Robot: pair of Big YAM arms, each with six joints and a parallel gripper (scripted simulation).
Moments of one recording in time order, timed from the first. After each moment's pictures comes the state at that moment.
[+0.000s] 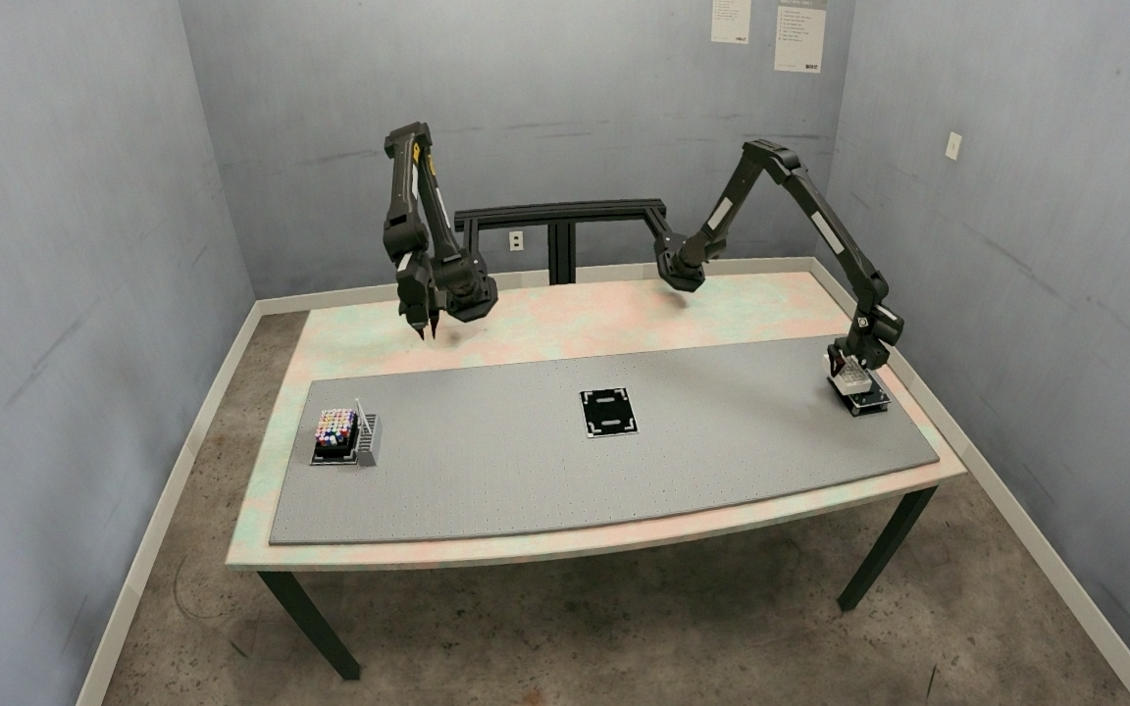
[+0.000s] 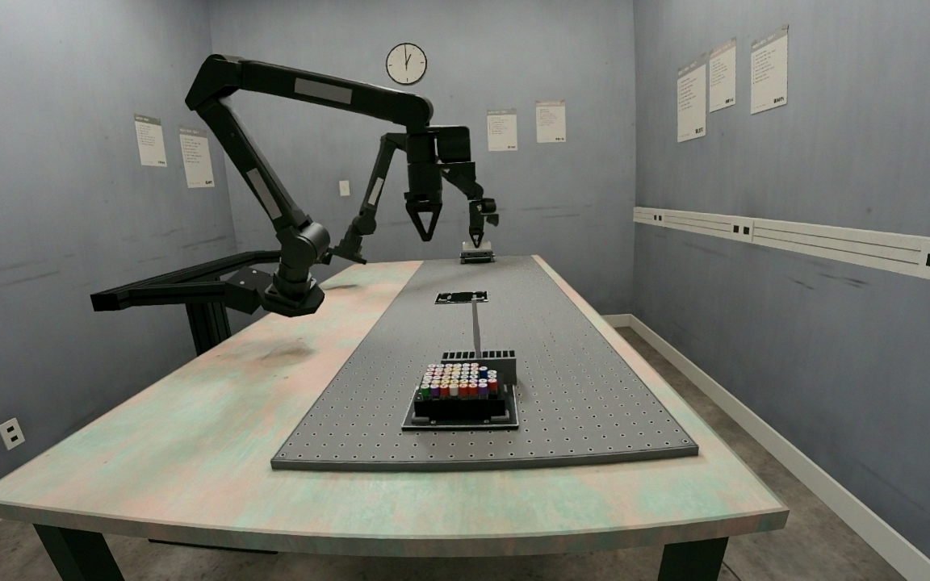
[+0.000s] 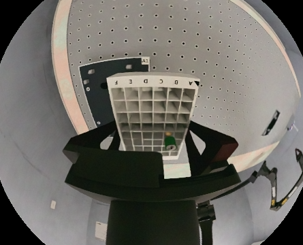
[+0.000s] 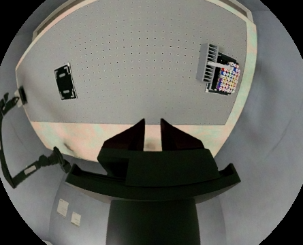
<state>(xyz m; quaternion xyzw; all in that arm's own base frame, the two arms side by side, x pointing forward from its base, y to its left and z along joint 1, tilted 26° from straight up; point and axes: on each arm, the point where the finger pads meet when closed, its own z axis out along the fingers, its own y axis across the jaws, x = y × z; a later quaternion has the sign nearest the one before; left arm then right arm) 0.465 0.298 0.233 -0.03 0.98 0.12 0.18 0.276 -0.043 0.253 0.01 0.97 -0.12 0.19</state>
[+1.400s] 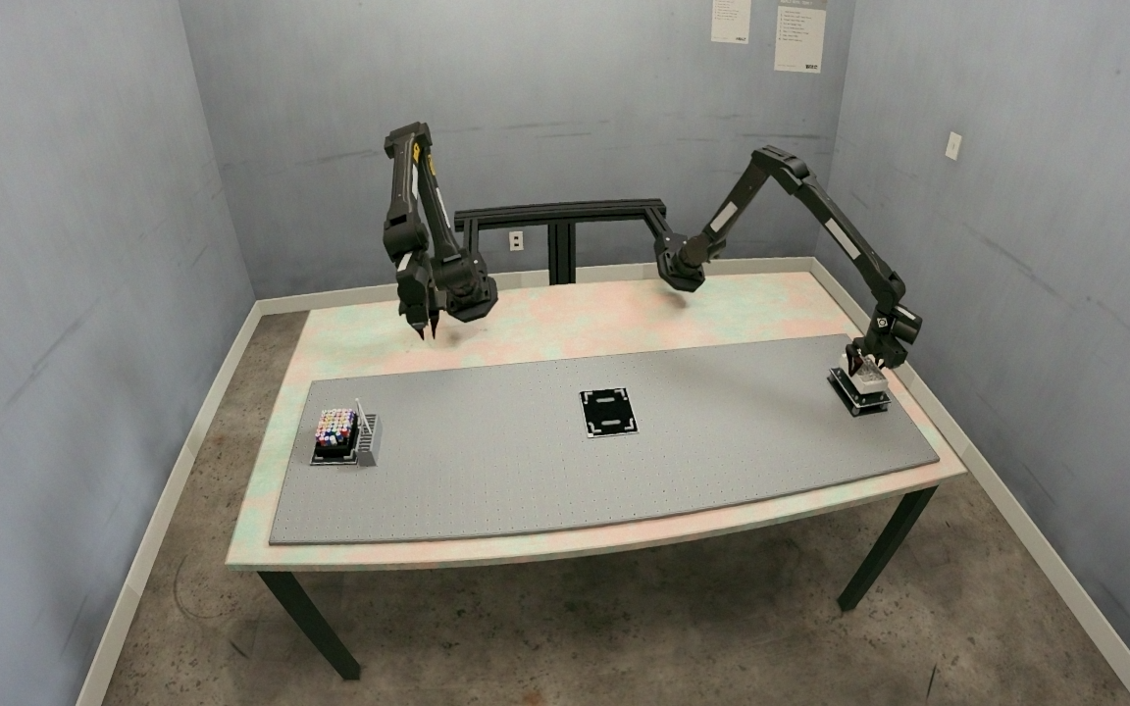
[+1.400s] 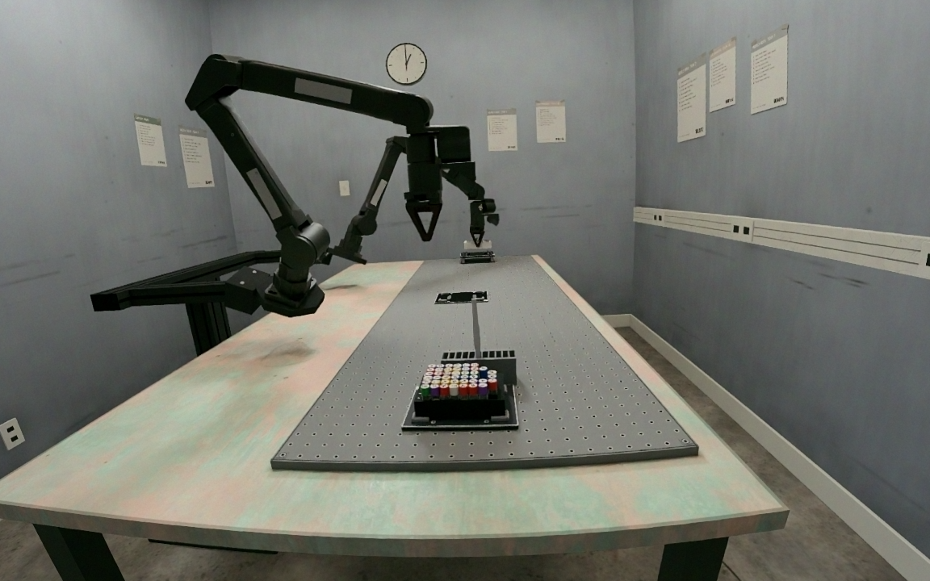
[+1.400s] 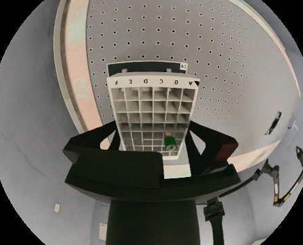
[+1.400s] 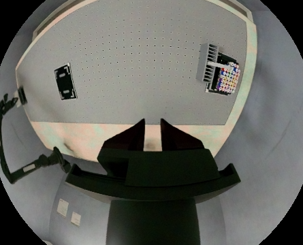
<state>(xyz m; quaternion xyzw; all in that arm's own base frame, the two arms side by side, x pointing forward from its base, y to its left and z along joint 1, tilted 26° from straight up) 0.466 0.353 0.246 -0.02 0.98 0.12 0.18 0.276 -0.043 0.253 0.01 0.97 -0.12 0.19</state>
